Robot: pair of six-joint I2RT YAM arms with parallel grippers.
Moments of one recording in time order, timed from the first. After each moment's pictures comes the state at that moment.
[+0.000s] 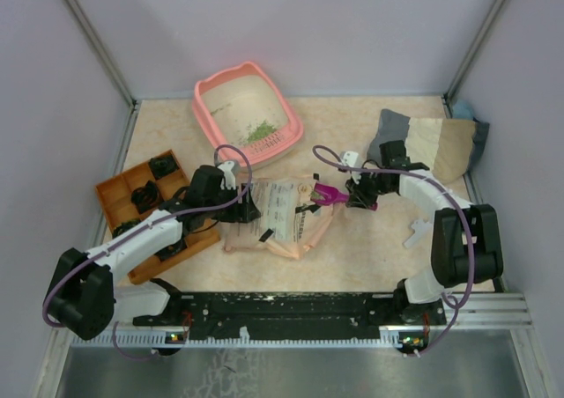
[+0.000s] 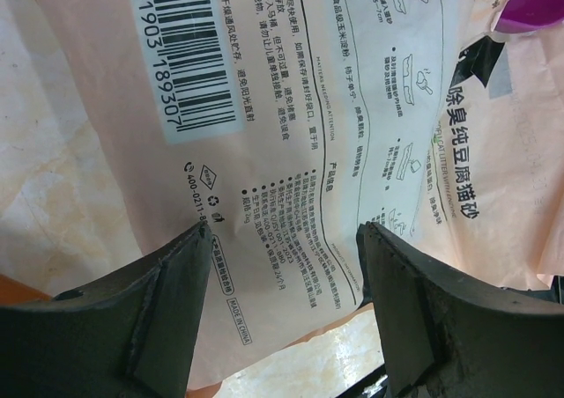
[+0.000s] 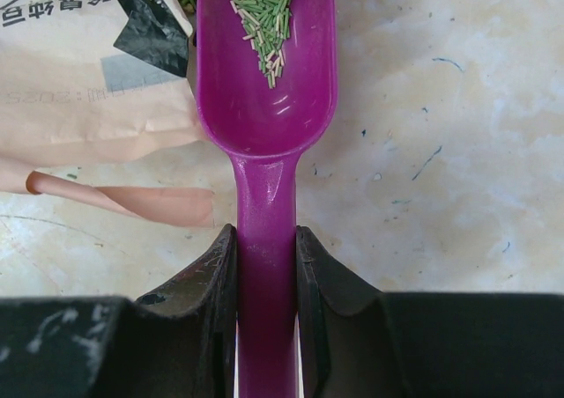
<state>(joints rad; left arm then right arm) -0.54 1.22 0.67 -0.20 0.18 -0.44 0.14 1.50 0.90 -0.52 -0.67 -0.86</state>
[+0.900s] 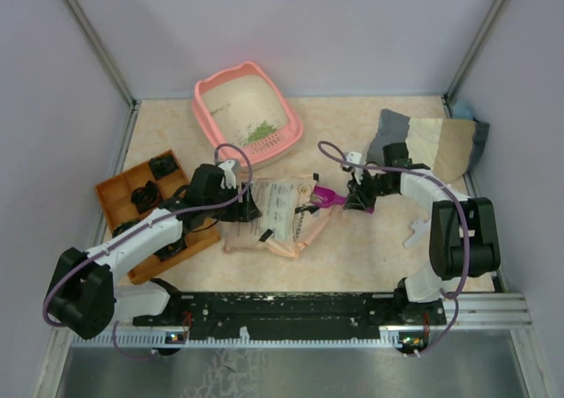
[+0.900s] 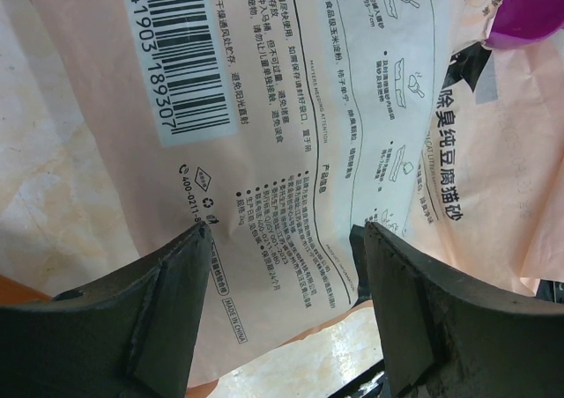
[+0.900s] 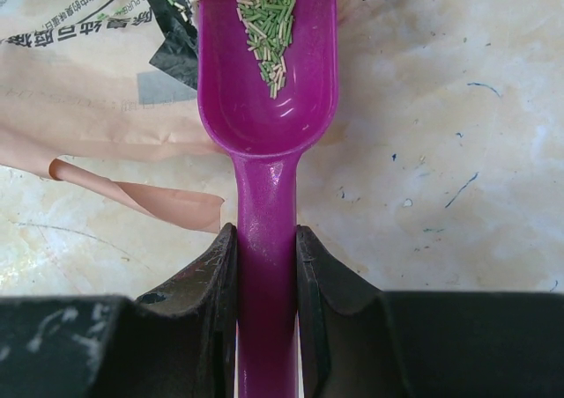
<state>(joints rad) -0.54 1.22 0.69 -0.22 0.19 -0.44 0.10 1.55 0.89 -0.51 -0.82 -0.87</state>
